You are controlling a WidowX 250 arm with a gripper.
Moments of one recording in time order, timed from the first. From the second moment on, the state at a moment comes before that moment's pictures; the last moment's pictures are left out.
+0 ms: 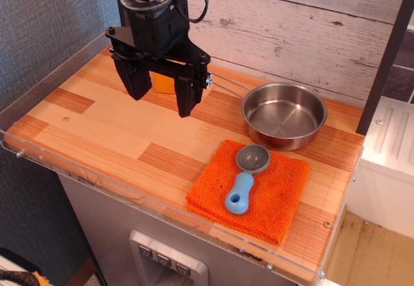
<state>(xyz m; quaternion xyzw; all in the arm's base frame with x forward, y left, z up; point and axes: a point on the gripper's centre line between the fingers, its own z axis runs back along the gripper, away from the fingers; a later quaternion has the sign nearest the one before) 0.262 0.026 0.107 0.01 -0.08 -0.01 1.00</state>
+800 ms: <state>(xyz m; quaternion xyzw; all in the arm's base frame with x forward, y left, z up) 0.315 0.057 0.100 -0.01 -0.09 0.01 1.00</state>
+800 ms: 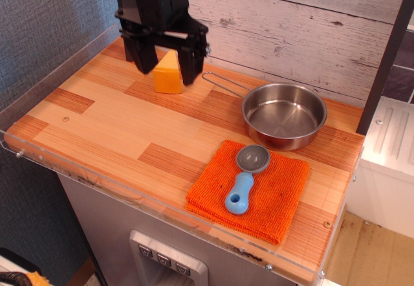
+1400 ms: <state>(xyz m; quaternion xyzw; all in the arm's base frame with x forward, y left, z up) 0.359 0.105 0.073 0.02 -0.06 0.07 1.00</state>
